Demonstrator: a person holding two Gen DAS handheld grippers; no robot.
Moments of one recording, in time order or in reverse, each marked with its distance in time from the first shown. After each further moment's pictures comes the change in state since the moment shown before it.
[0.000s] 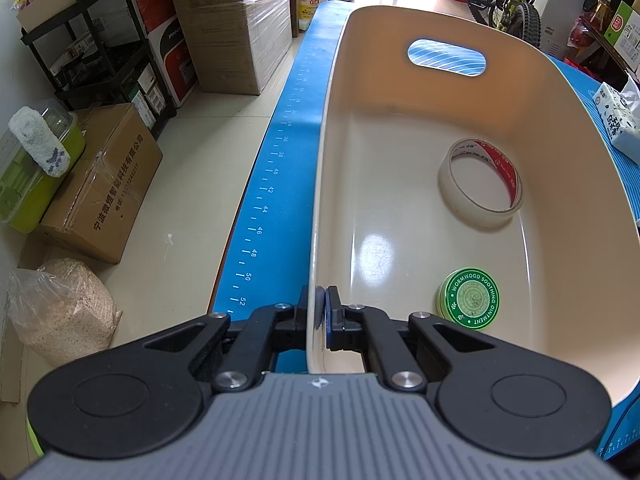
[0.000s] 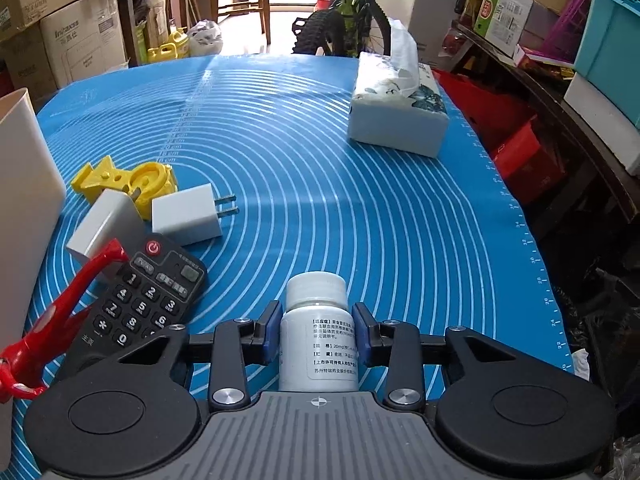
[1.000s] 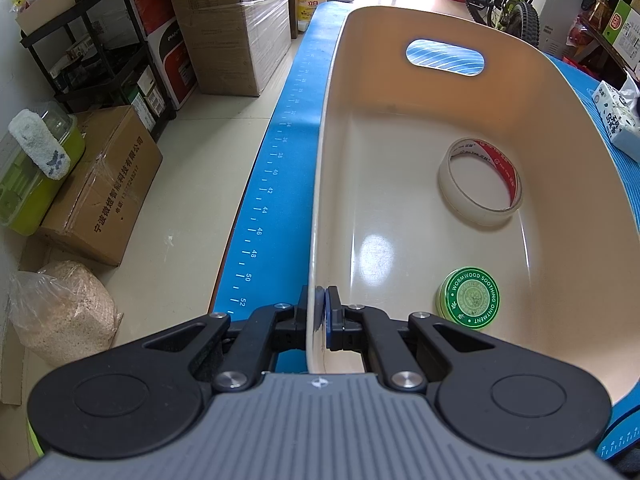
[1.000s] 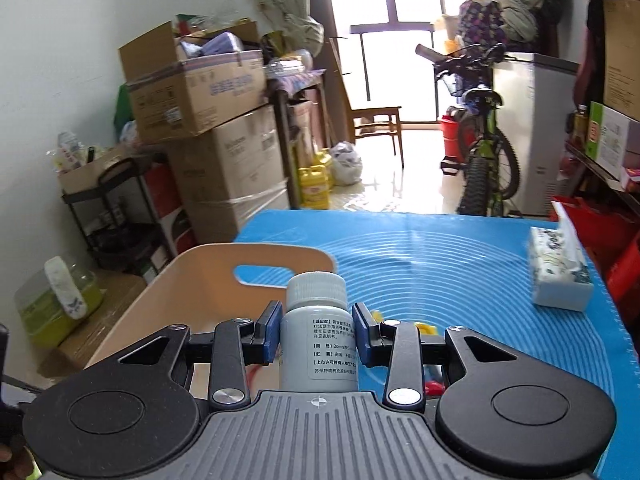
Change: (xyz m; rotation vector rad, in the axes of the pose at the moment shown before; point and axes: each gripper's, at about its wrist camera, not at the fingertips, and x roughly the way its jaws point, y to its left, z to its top) left arm -0.001 0.001 -0.001 0.006 -0.005 0.000; right arm -0.140 0.135 0.023 -0.088 -0.340 0.396
